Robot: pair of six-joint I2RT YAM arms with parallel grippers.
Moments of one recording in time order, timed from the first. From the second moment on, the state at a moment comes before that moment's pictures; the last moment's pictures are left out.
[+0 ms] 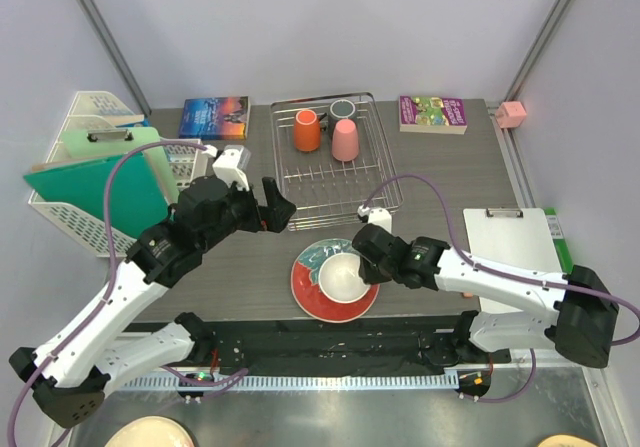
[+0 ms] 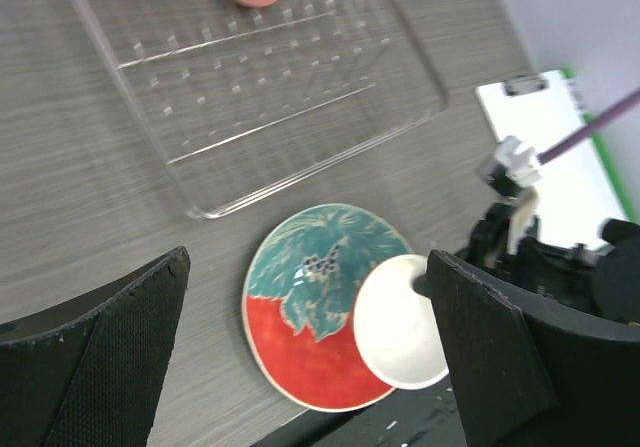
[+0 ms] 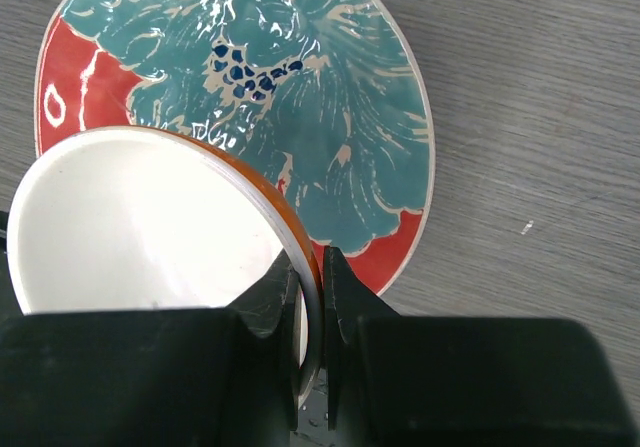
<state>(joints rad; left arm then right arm) -0.71 0.88 1.08 -0.56 -0.09 -0.48 1.03 1.17 0.78 -0.60 0.27 0.73</state>
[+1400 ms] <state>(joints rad) -0.71 0.88 0.97 -0.61 -0.27 -0.50 0.99 1.30 0.72 -0.34 0.20 0.68</state>
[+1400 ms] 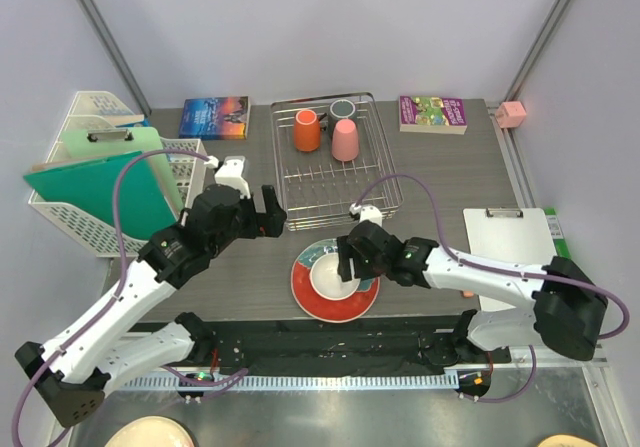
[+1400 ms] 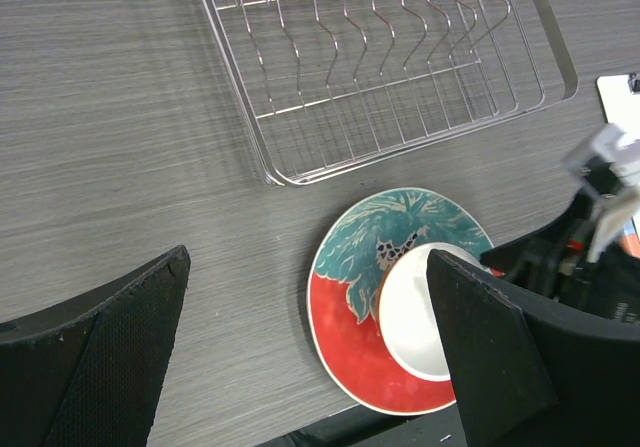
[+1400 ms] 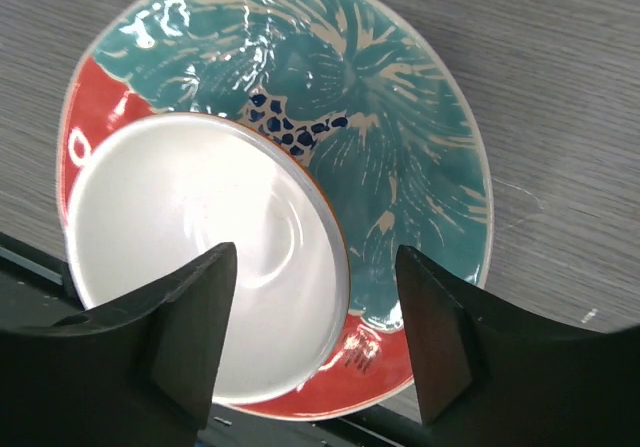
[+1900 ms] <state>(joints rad) -0.71 1.07 1.10 -0.60 -0.37 -0.47 0.99 1.05 1.07 -0.61 0.50 0.54</state>
